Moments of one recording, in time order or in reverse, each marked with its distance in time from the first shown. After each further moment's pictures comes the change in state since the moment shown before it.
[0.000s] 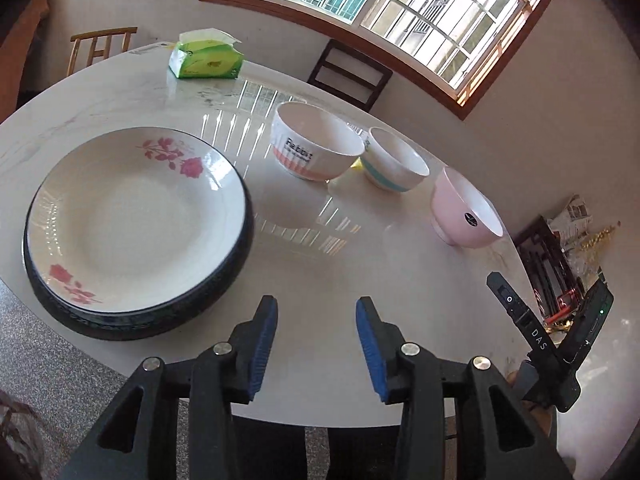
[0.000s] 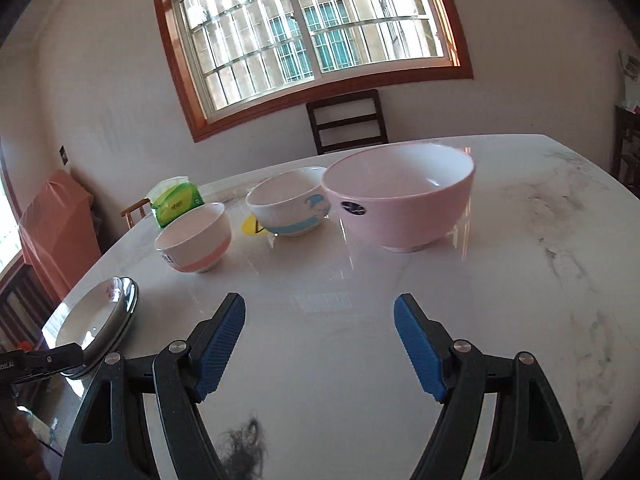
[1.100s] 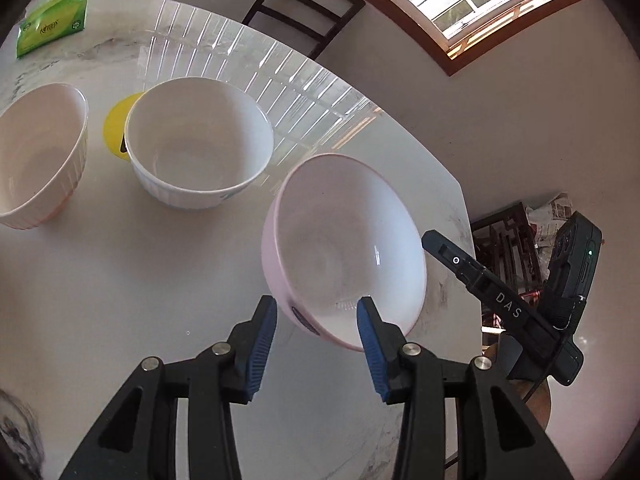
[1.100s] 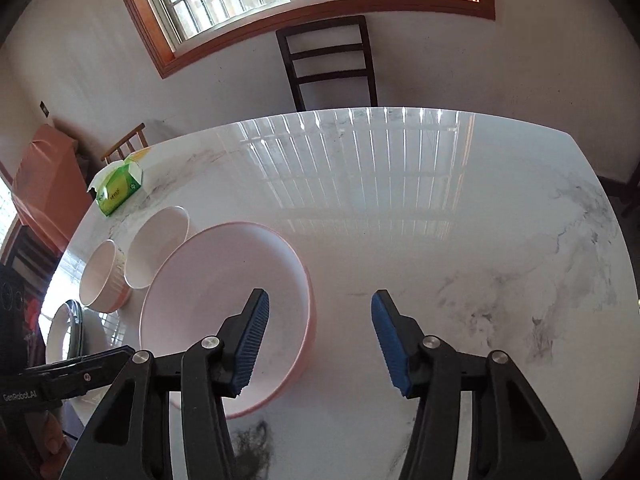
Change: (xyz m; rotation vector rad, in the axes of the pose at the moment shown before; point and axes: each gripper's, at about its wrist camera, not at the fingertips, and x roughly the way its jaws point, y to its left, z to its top) left arm 0.185 -0.189 0.116 -0.133 0.270 -0.100; right arm 0.135 -0.115 0.178 -0.116 0.430 0.042
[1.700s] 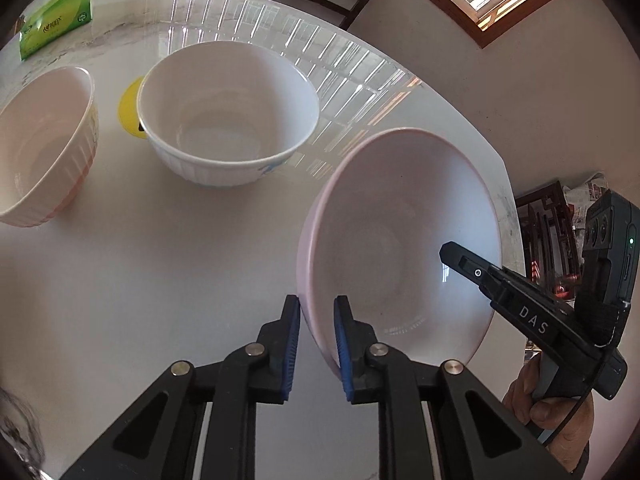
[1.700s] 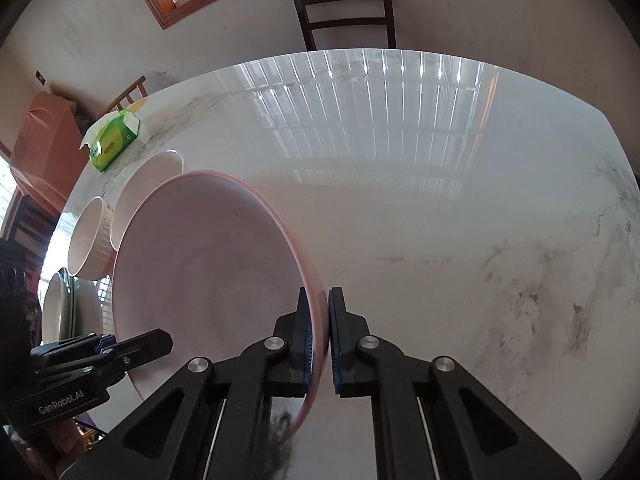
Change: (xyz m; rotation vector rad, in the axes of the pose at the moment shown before) left arm 0.009 0.019 -0.001 0.025 0.077 0.152; right arm 0.028 0.017 -0.024 -0.020 0.186 0.037
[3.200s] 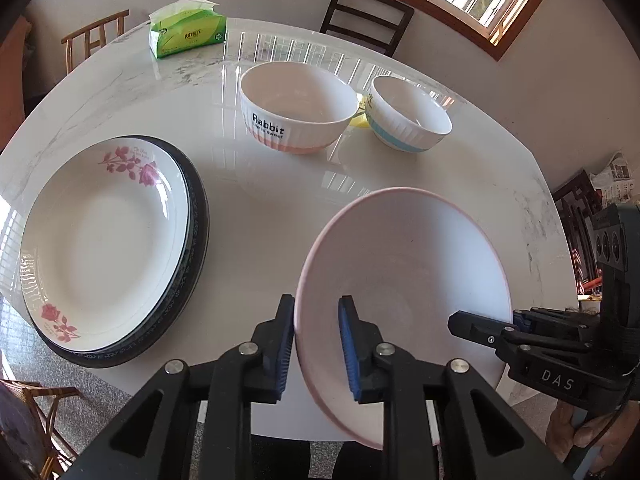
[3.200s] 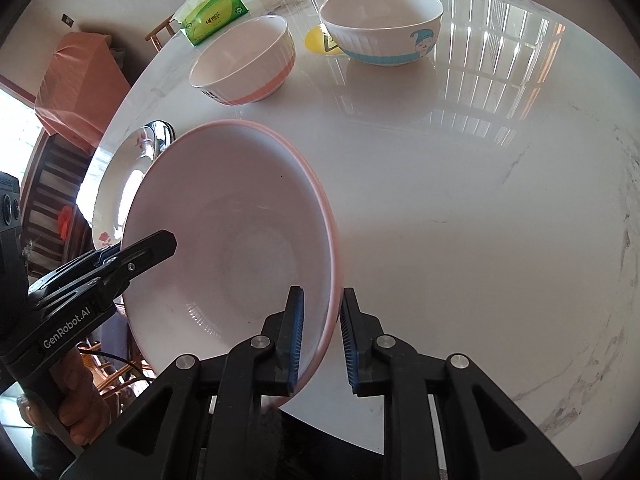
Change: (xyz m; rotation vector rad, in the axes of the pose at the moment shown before) left arm -0.130 0.141 -0.106 0.092 -0.152 0.158; right arm 0.000 0.197 -0.114 -0.069 0.169 0.117
